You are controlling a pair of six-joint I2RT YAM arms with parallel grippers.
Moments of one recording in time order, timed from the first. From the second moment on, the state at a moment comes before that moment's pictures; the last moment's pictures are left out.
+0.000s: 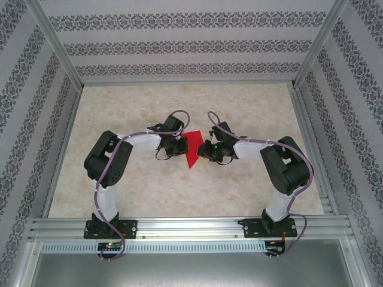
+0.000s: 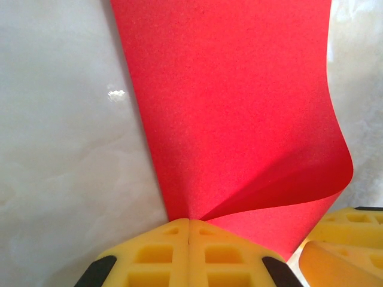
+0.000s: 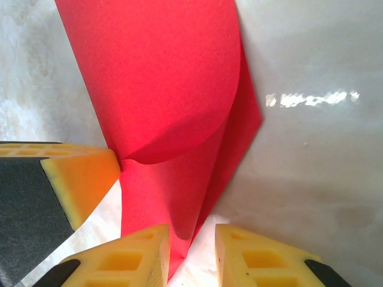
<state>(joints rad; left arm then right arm) -0.57 1.95 1.19 -0.33 0.32 -0.73 0.51 1.78 0.88 -0.10 -0.43 0.78</state>
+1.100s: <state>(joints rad) -0.57 1.90 1.17 -0.33 0.34 -0.71 0.52 1.82 0.92 -0.12 -0.45 0.78</state>
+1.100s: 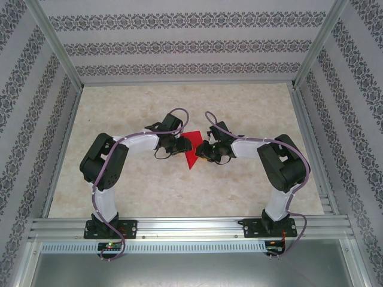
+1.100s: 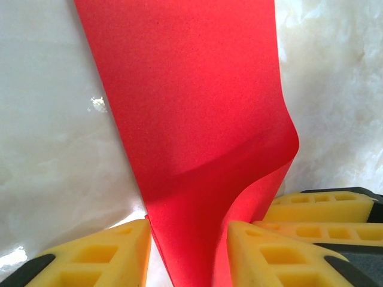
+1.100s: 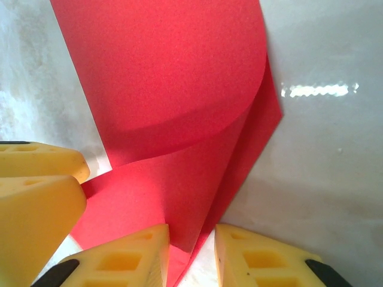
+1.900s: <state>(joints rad) -0.57 1.90 1.16 -0.30 0.36 -0.70 0.52 1.80 0.92 -0.12 -0.45 0.76</state>
